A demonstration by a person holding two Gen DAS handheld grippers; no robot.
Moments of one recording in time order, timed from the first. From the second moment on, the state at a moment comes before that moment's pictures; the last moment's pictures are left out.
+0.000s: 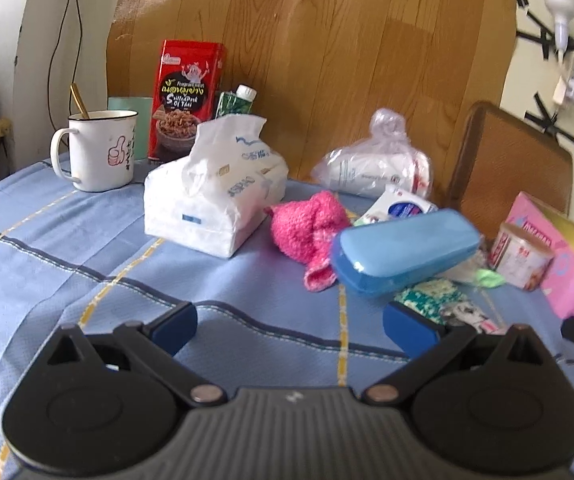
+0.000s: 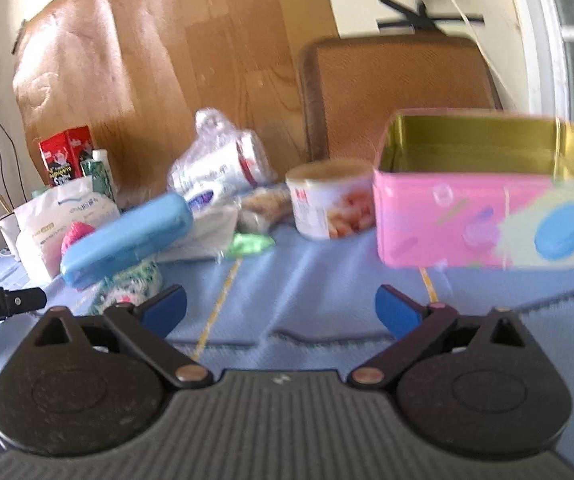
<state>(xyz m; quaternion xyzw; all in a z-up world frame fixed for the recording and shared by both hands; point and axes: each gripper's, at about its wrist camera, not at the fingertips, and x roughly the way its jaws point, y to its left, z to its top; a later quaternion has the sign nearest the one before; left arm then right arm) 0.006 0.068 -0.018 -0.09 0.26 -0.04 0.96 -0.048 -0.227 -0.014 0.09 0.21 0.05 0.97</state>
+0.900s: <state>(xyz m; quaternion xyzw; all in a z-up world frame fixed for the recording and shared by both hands) -0.016 0.044 -0.001 -0.03 0.09 0.09 0.99 -0.070 -0.194 -0.010 -0.01 0.00 -0.02 1.00</state>
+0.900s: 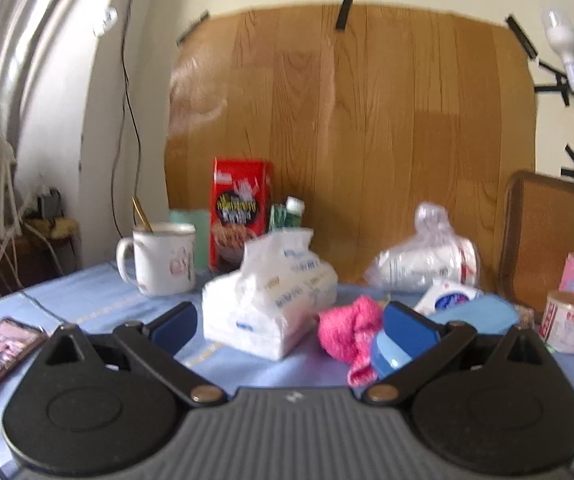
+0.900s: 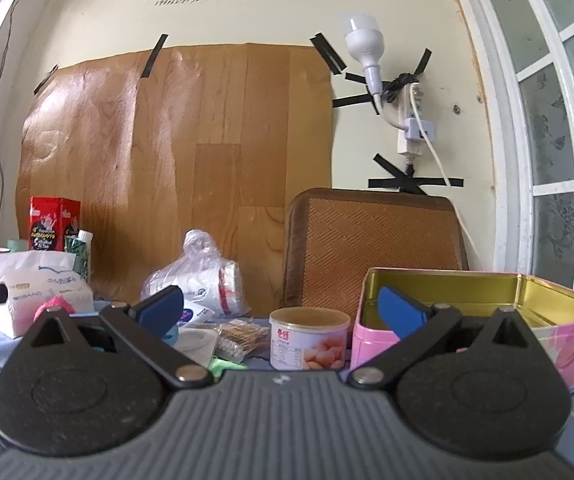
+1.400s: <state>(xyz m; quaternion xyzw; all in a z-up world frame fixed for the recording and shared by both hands) -0.018 0.049 -0.002 -0.04 0.09 0.08 0.99 -0.070 -0.193 -0.010 -0.01 0.02 0.01 1.00</state>
